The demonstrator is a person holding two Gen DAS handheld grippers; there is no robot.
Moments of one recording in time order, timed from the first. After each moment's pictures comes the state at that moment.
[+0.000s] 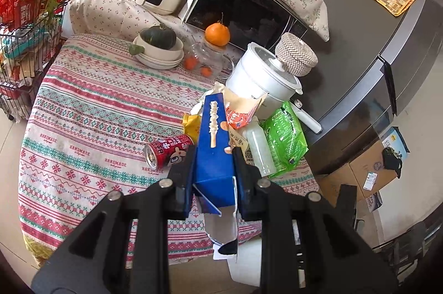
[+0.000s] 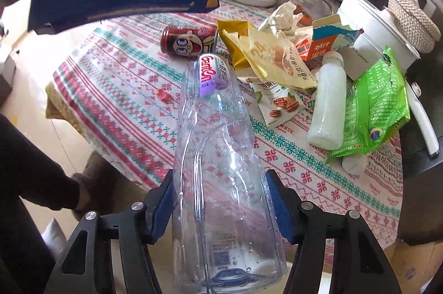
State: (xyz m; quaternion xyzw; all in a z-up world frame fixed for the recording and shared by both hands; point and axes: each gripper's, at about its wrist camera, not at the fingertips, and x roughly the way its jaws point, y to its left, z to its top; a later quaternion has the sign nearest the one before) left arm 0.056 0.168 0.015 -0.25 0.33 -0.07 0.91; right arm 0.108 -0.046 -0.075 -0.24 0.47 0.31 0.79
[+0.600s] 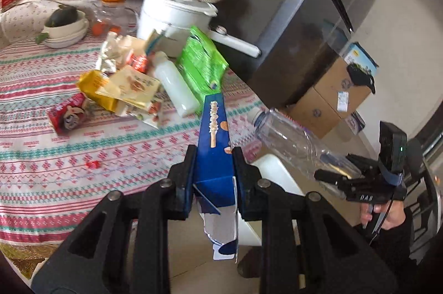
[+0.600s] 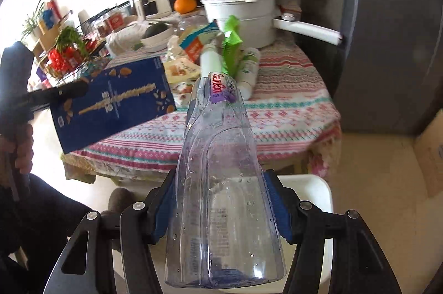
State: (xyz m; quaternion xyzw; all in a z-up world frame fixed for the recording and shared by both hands) left arm 0.039 0.005 -0.006 -0.12 0.40 -0.24 0.87; right arm 0.022 -0.261 -0.003 0.00 0.46 0.17 0.87
